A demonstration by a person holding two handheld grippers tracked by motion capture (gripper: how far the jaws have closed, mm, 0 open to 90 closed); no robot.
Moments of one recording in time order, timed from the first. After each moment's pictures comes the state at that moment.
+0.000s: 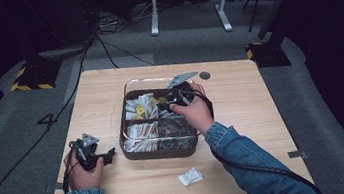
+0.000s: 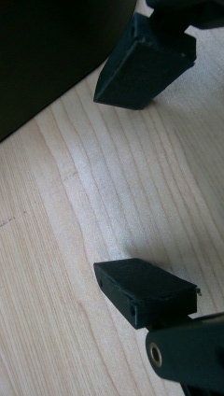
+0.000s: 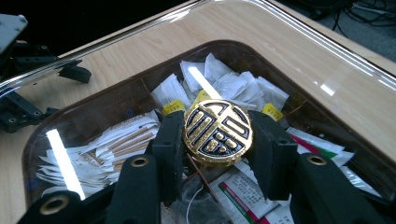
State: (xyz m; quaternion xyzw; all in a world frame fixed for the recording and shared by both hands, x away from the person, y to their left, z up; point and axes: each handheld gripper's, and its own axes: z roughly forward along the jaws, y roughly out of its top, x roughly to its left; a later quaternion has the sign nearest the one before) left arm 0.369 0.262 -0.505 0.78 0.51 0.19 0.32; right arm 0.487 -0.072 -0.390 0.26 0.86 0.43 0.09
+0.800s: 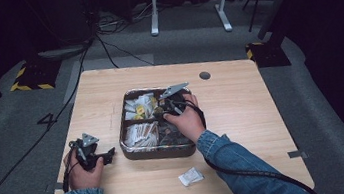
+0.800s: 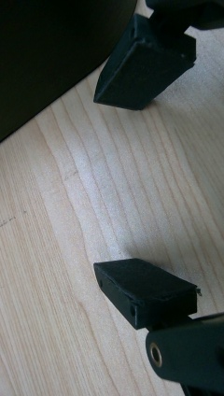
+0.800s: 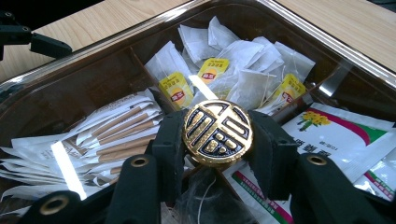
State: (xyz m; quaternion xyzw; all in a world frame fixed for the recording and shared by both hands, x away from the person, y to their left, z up) left arm 0.370 0.263 -0.505 0.78 0.51 0.19 0.32; right arm 0.482 -0.054 -0.426 0.28 0.87 0.40 0.10
